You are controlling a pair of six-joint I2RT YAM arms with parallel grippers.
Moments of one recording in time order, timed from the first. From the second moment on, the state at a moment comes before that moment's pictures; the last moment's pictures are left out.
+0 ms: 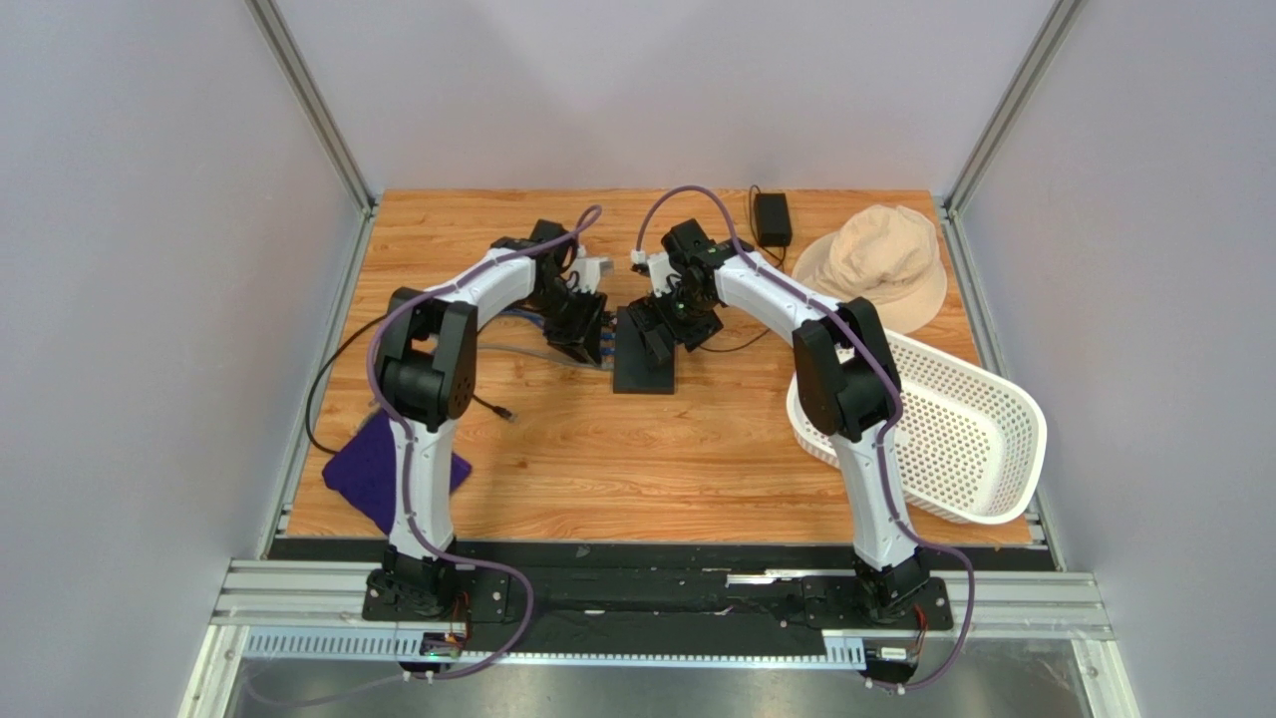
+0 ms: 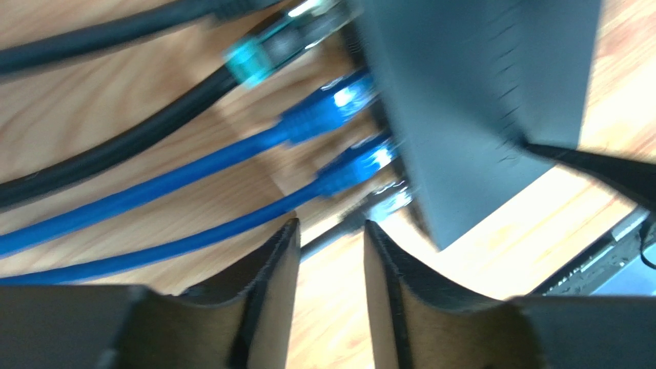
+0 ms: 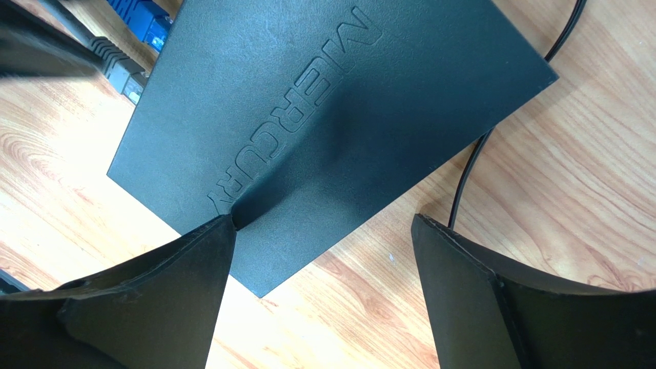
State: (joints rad) left arm -0.32 2.17 1.66 -0.82 0.47 0.05; right arm 0.52 2.25 1.85 -0.83 -0.30 -0.07
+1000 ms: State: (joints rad) left arm -0.22 2.19 1.63 -0.75 0.81 0.14; right arm 0.56 2.25 1.89 -0.84 -0.26 -0.14
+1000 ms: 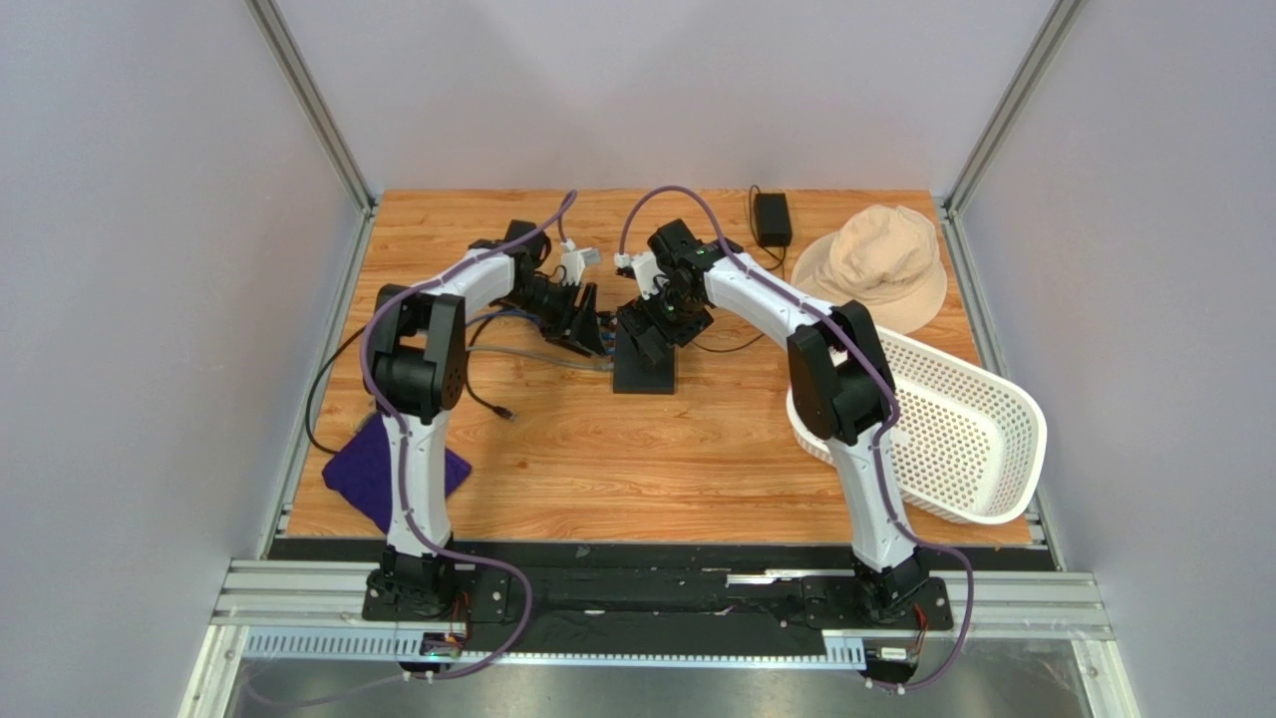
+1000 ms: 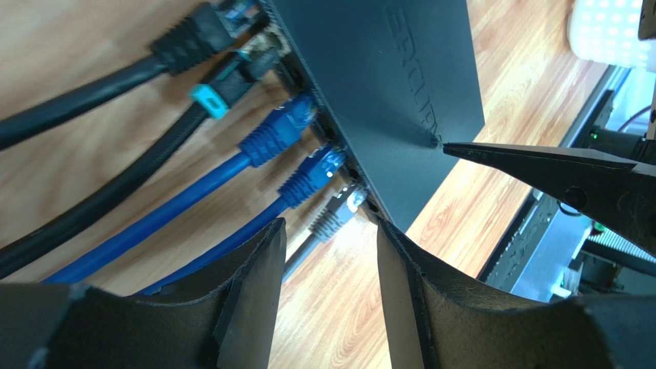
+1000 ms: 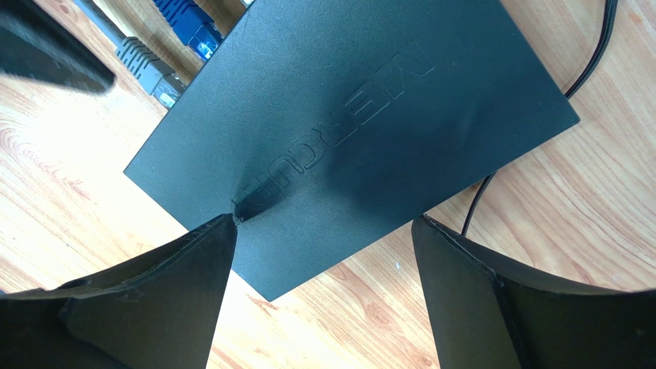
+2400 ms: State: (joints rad) left arm -0.34 2.24 1.73 -0.88 0.54 0.05; right arm 0.52 2.27 1.88 -0.86 -0.37 -0.14
